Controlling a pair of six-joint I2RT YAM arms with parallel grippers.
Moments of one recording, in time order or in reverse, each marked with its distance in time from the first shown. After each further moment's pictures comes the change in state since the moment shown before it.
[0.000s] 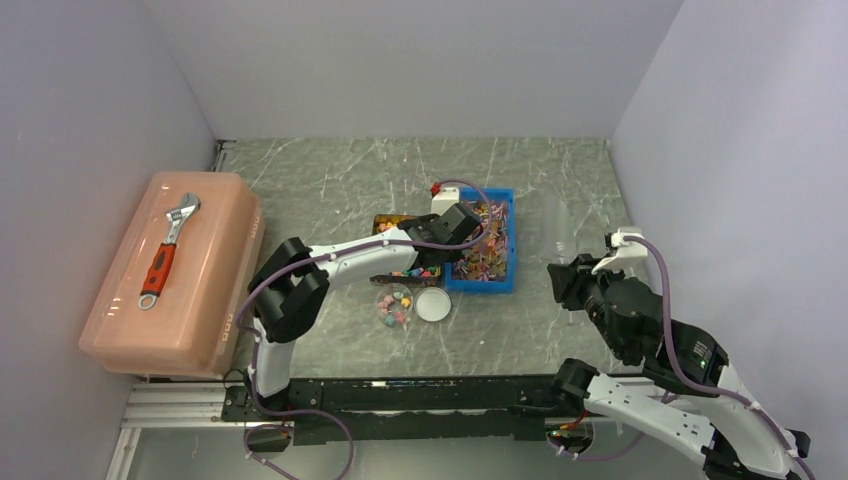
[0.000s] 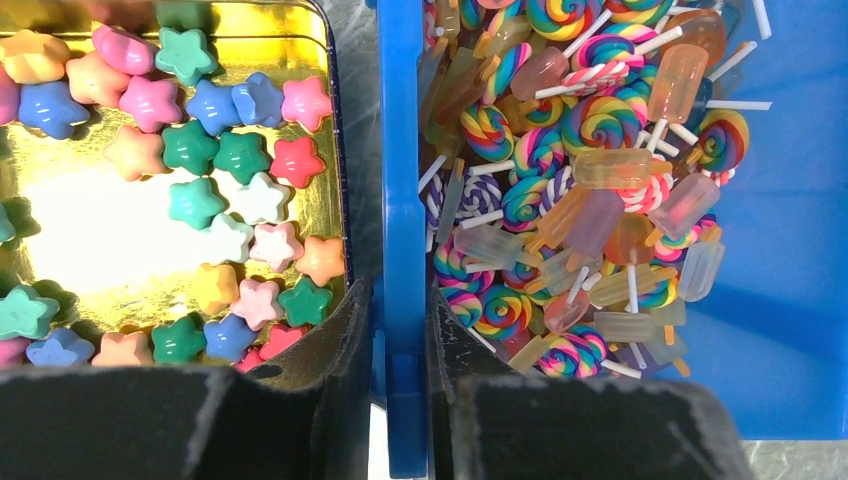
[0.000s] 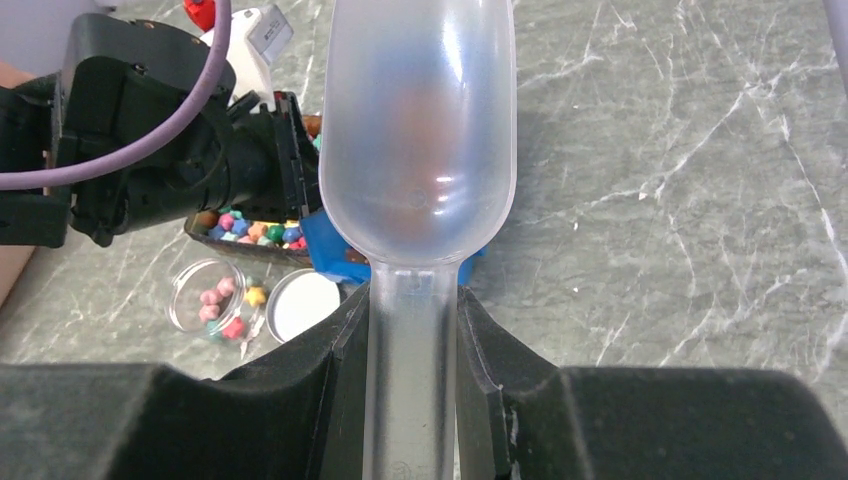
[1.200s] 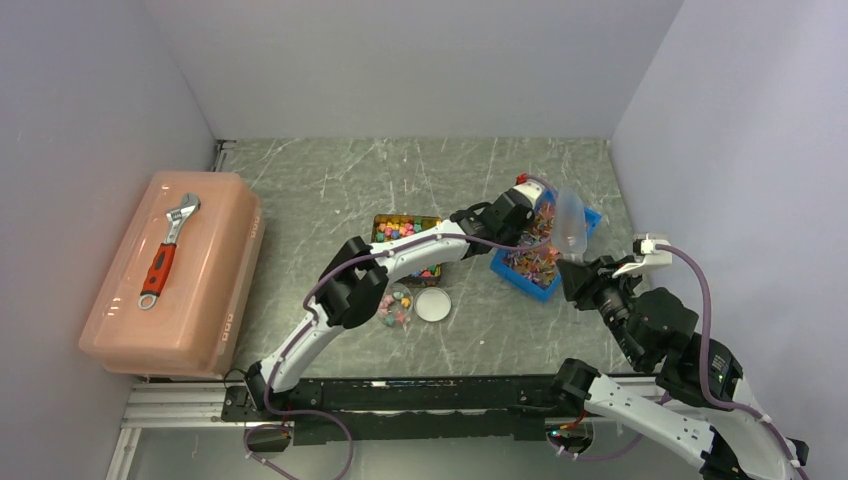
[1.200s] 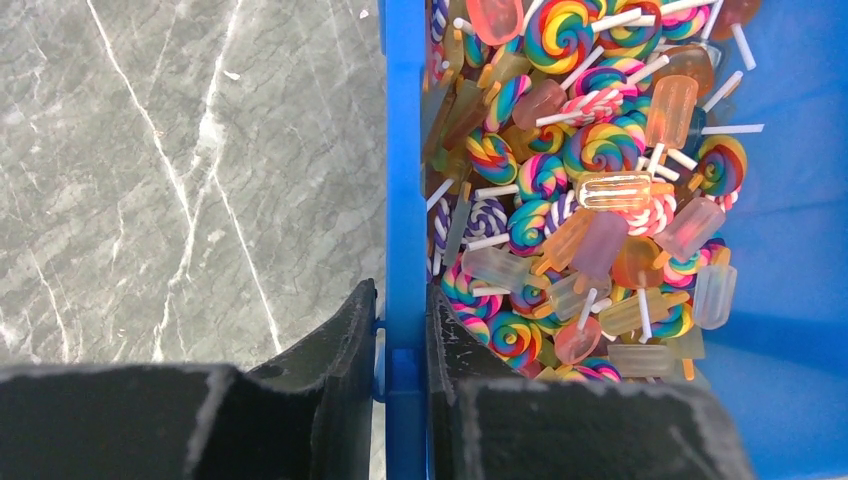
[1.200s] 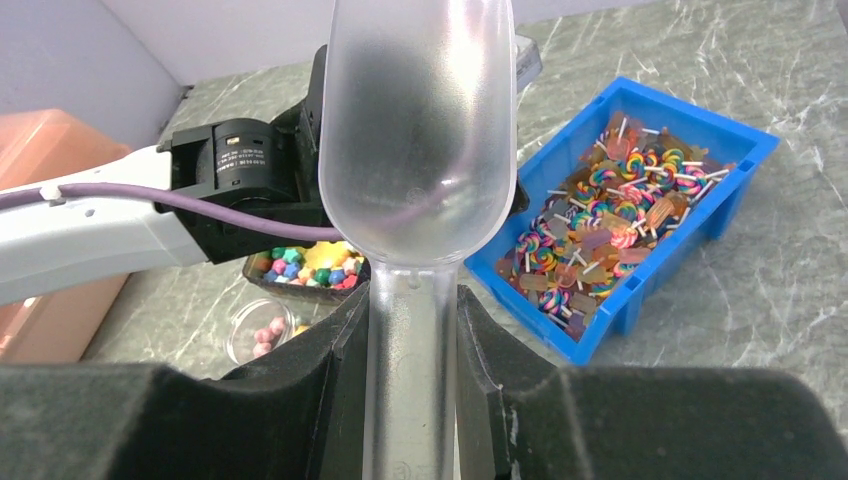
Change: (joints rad) left arm -0.050 0.453 0.629 0.072 0.216 0.510; right arm 0.000 -0.080 0.000 0.077 -0.001 -0.004
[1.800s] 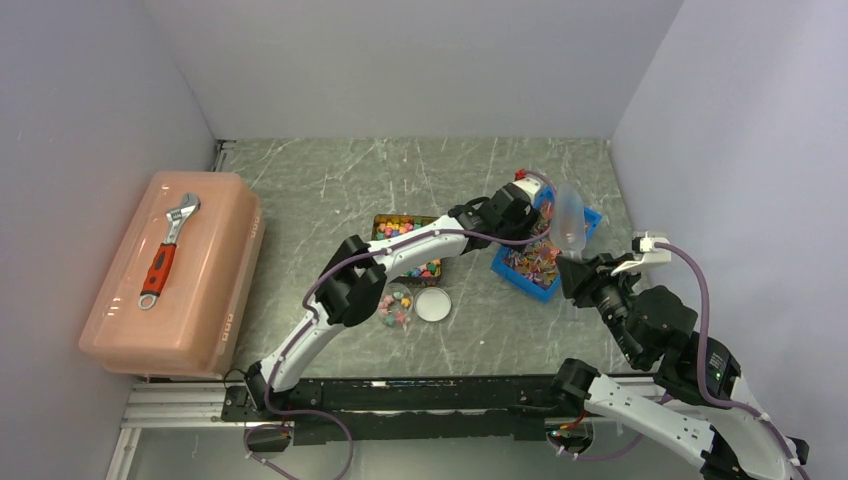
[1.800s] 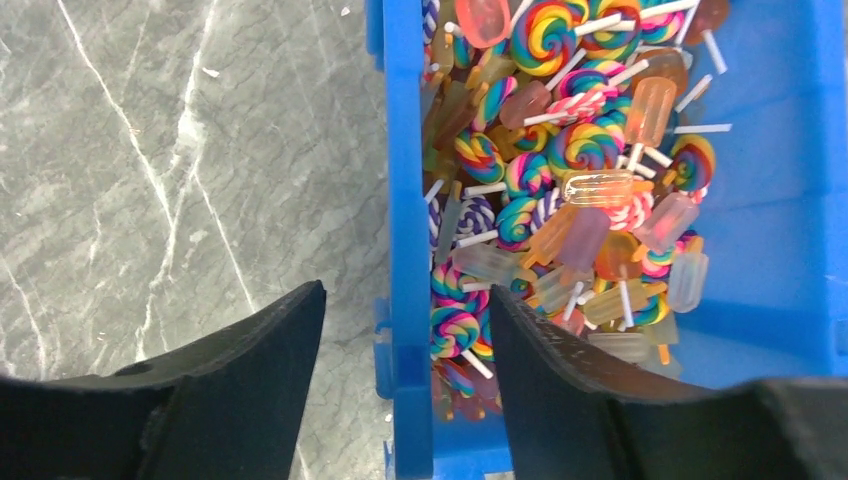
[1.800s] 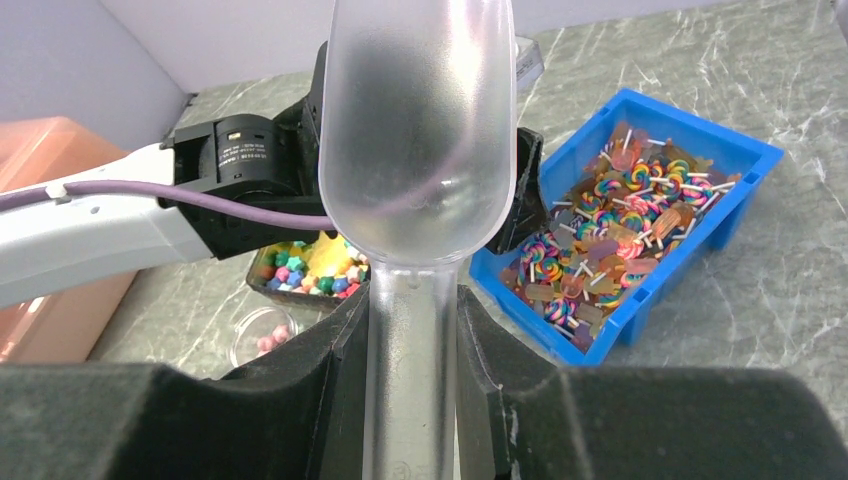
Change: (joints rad) left arm 0.009 -0.002 0.027 -0.025 0.067 -0.029; right arm 0.000 0.012 0.000 0.031 0.004 -0.014
